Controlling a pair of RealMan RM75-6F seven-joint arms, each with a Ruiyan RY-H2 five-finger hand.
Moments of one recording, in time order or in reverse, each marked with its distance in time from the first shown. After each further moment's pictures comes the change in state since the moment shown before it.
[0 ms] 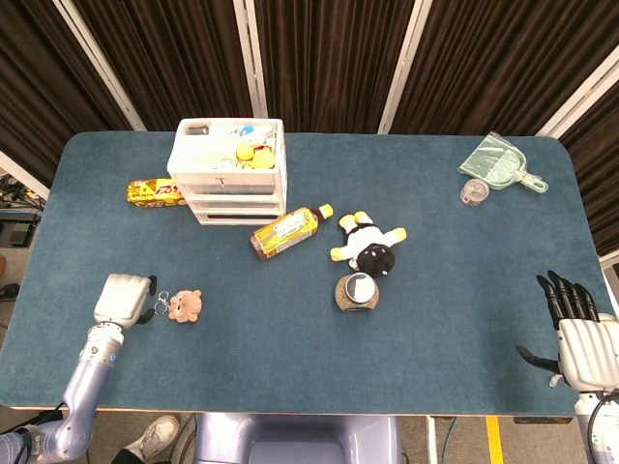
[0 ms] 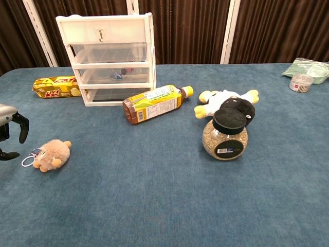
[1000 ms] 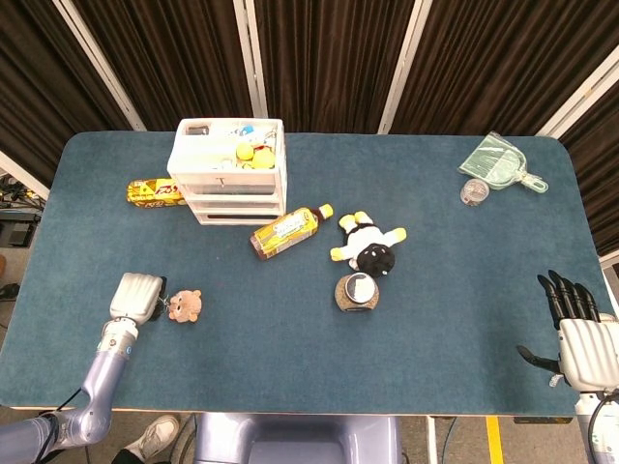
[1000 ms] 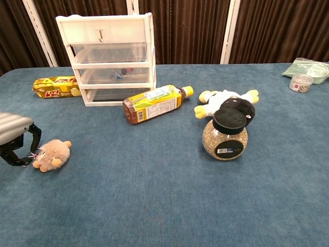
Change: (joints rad) left arm -0.073 -0.116 0.028 0.169 -0.064 -0.044 0.008; right arm -0.002 0.002 0.002 -0.003 0.001 0.004 0.004
